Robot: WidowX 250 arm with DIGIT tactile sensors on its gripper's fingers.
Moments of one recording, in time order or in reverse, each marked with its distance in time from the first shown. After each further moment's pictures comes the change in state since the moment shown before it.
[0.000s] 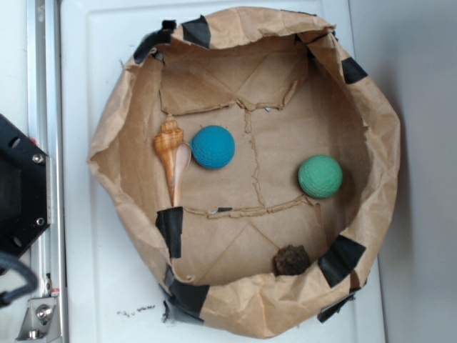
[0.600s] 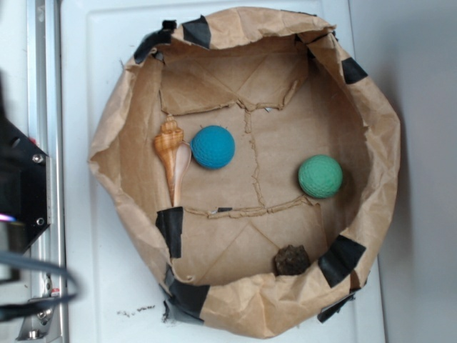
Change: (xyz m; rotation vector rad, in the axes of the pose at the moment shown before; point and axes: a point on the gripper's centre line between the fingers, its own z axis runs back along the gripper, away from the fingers) arm 0.030 -0.005 -0.014 -0.018 0.062 -0.060
